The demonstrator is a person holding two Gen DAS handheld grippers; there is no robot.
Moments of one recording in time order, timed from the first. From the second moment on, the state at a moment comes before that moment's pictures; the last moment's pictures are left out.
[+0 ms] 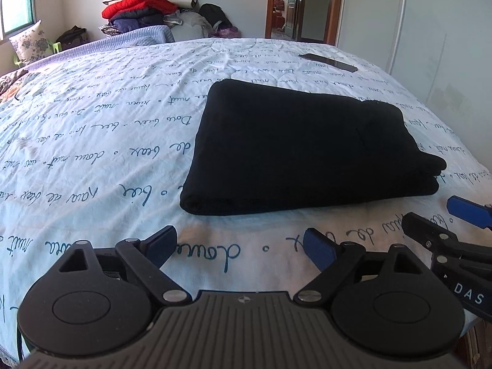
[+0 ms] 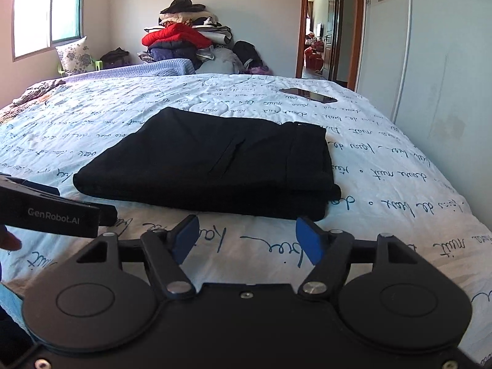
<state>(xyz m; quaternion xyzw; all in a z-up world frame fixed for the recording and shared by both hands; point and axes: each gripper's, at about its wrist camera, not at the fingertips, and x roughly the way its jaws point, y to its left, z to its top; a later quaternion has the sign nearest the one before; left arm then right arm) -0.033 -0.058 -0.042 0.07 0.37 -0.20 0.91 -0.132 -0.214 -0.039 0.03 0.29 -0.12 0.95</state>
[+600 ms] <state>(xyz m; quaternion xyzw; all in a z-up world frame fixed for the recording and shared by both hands) -0.042 -0.057 -0.044 0.09 0.37 -0.18 0.91 -0.134 -0.210 -0.043 0.04 0.30 -0.12 0.95</state>
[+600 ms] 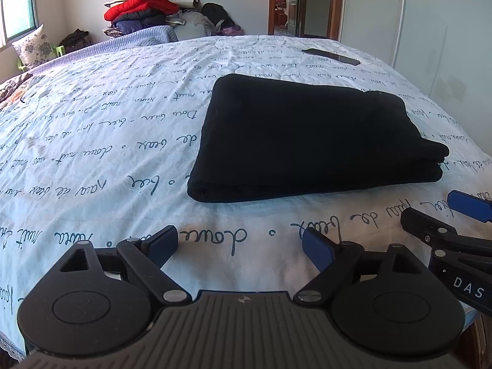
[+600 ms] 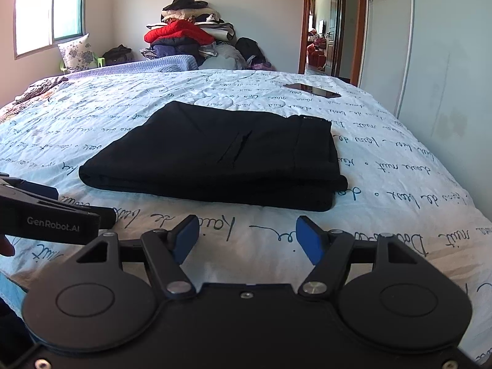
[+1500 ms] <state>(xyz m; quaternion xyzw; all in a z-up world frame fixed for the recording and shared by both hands) -0.043 -0.055 -0.046 0.09 0.38 -0.17 0.90 -0.140 -0.201 -0.039 0.04 0.29 -0.11 0.95</state>
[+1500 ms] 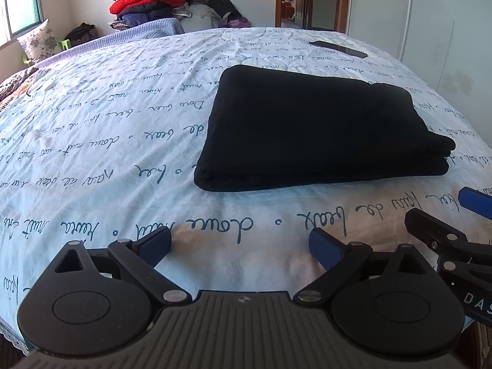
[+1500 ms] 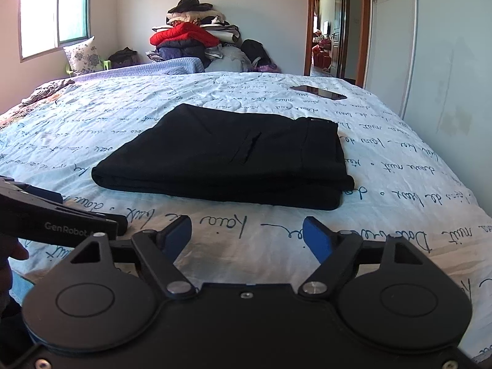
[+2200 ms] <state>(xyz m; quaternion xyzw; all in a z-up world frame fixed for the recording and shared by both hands) -0.038 -0.041 -0.042 0.08 0.39 -0.15 0.91 -0.141 -0.194 -0.038 0.03 0.30 -0.09 0.95</state>
